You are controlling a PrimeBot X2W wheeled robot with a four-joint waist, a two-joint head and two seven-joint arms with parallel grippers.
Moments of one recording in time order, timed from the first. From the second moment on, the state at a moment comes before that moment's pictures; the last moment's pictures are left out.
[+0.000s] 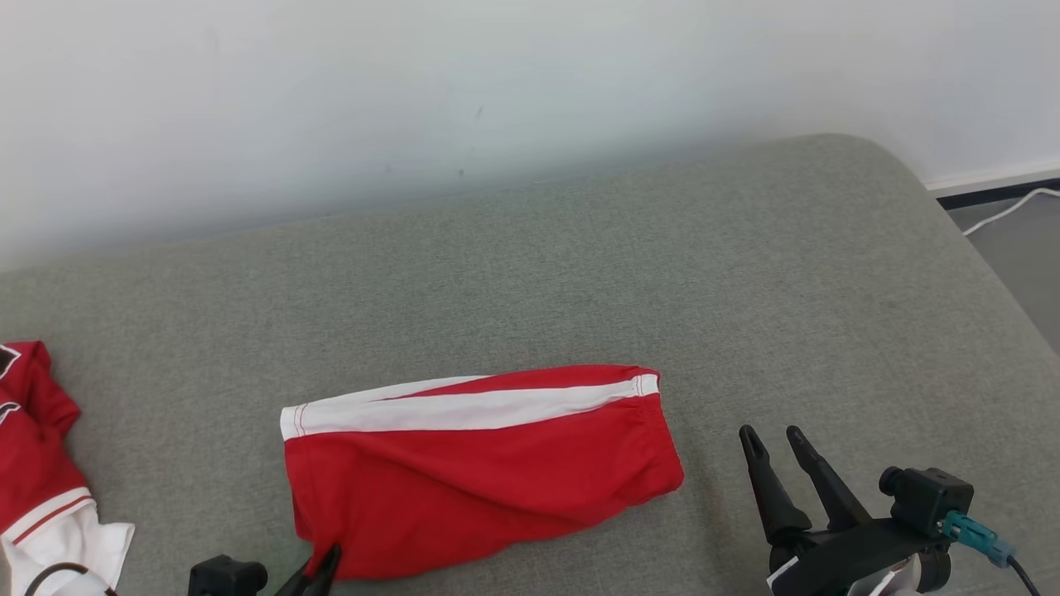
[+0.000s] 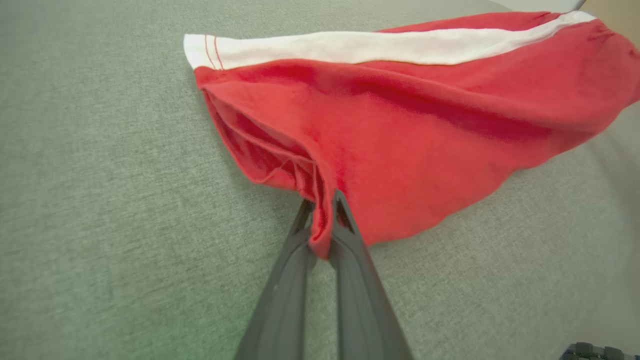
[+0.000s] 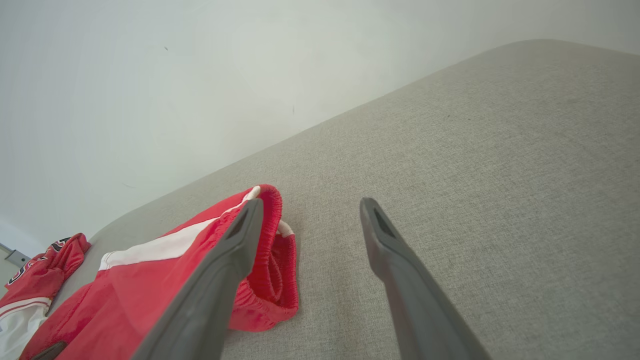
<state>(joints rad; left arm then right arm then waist) -0.36 0.51 -0.92 0.32 -0.88 0.13 -0.26 -0.19 -0.33 0.52 0.27 0.75 0.13 -0.26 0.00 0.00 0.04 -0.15</state>
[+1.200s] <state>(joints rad) -0.01 0.33 -0.24 0.04 -0.33 0.26 -0.26 -0.12 -0.26 0.36 0.24 0.51 0.13 -0.26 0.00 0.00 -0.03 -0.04</state>
